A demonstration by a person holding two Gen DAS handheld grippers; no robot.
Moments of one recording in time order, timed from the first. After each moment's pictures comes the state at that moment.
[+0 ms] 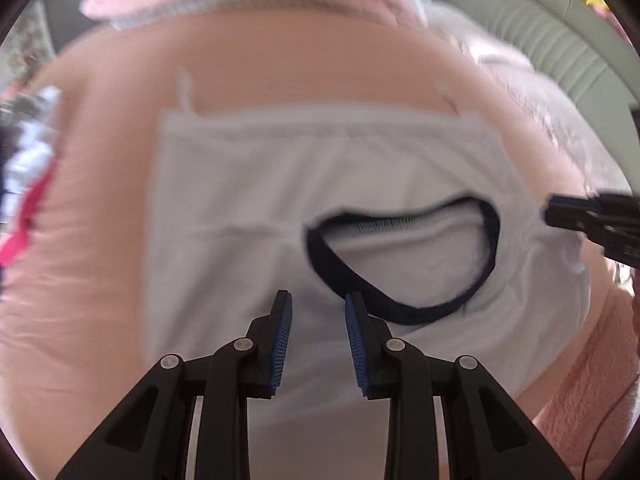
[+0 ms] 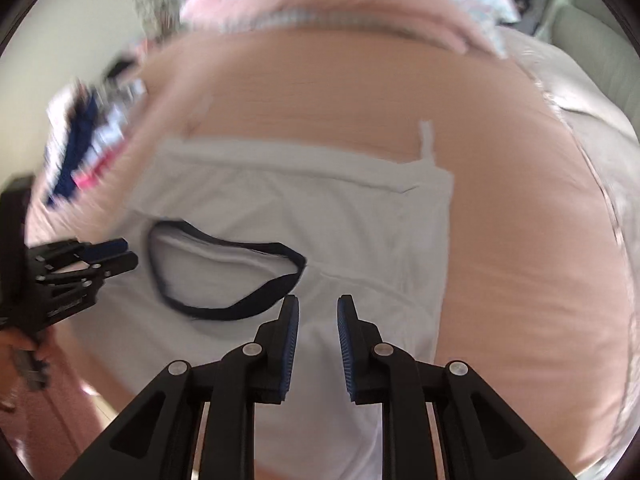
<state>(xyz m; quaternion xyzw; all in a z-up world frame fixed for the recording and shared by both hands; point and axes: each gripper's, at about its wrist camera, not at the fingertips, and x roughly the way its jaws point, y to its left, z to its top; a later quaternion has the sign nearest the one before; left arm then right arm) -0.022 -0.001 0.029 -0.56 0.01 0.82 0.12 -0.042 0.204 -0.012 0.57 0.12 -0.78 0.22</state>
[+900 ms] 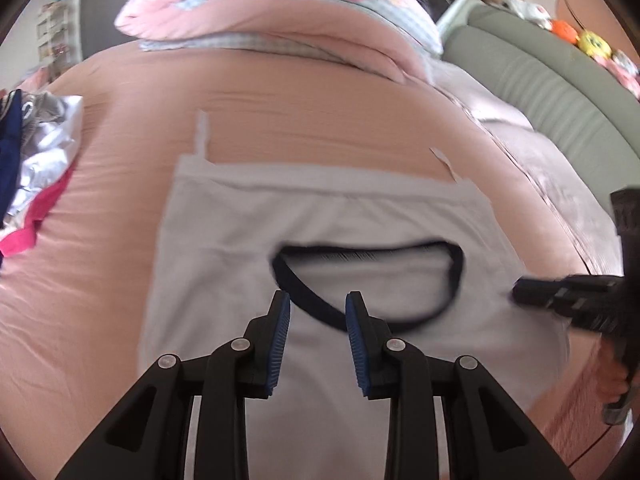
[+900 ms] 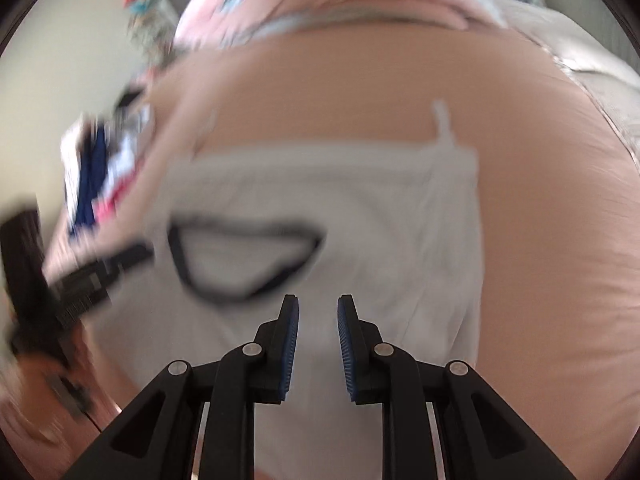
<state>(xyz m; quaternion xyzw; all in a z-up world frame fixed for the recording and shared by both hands) -0.010 -0.007 0.050 -0.47 -0.05 0.88 0.11 -0.029 0.251 -0.033 0.55 0.02 -0.80 0.24</state>
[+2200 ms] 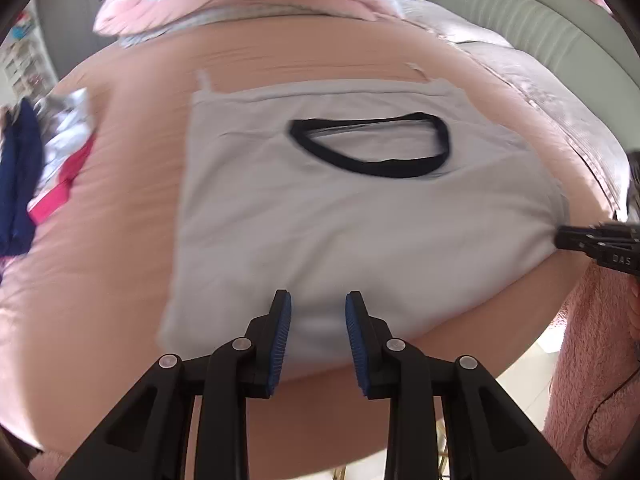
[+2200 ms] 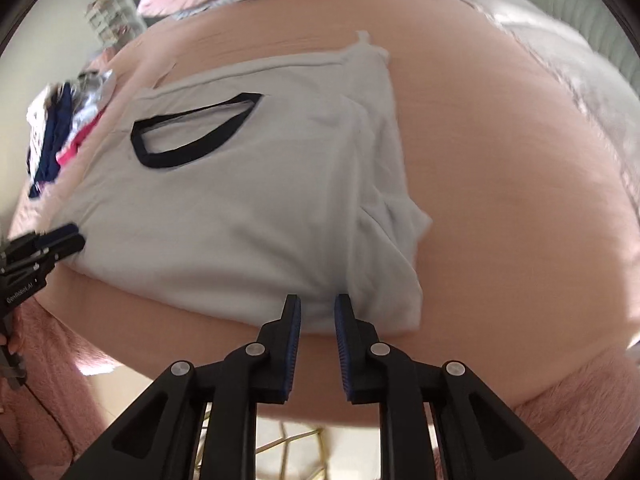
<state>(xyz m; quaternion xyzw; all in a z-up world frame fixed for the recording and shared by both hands) 0.087 -0.034 0.056 -0.52 0.03 0.85 0.11 0.084 0.327 -0.040 0.58 0.00 -0.80 0.14</state>
